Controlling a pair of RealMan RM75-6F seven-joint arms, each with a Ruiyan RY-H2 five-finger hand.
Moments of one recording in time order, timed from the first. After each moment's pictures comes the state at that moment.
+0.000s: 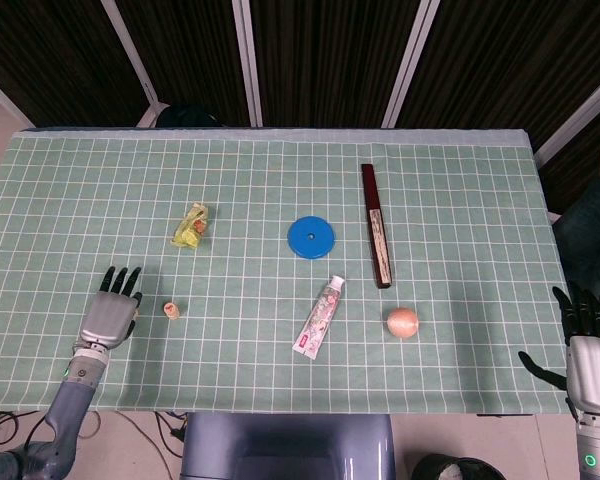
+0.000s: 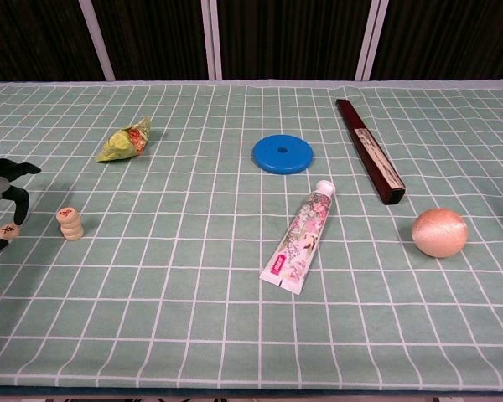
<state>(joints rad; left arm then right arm) -0.45 -1.54 -0.01 -1.35 1.16 1.14 0.67 0.01 -1.20 0.12 -1.64 -1.47 1.61 -0.16</state>
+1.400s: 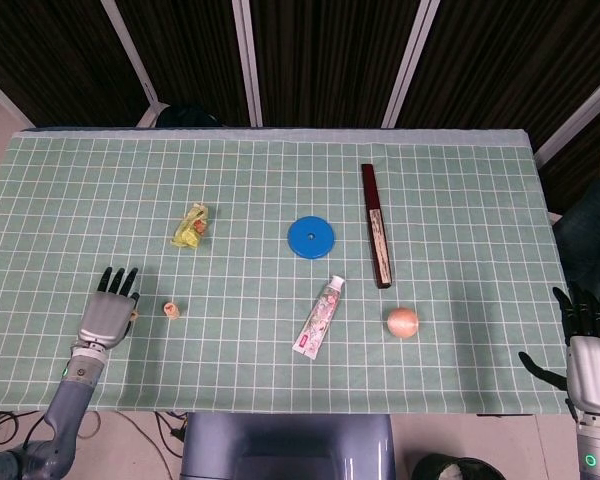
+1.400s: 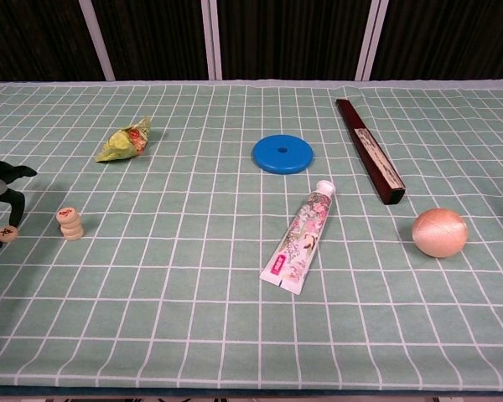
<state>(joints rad) -0.44 -1.54 -0.02 -1.35 1.14 1.12 0.70 0.01 -1.20 0.12 -1.65 -1.46 1.60 -0.16</state>
